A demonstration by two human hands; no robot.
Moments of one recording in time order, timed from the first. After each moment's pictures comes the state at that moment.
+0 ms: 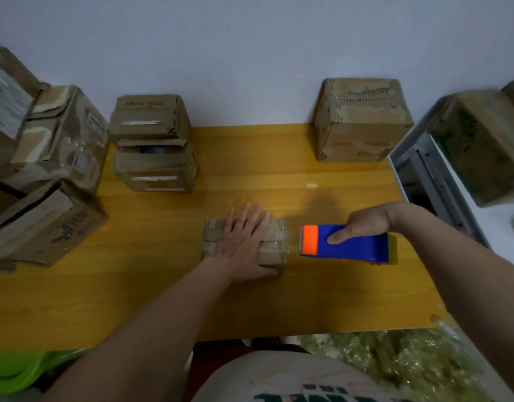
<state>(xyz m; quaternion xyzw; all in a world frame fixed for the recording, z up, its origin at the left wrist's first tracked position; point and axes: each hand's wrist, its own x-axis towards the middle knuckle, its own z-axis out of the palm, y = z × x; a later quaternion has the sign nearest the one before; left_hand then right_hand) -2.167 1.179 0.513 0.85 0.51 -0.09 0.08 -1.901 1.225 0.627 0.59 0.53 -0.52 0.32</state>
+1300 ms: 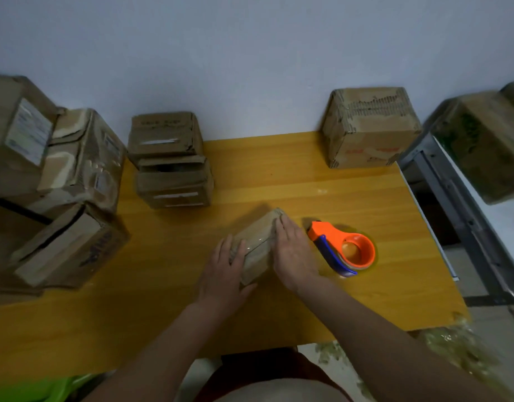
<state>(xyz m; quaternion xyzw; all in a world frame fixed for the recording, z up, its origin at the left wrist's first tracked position) -2.247 1.138 0.530 0.78 0.61 -0.06 0.15 -2.080 1.167 0.541 0.65 0.74 -0.18 -0.04</state>
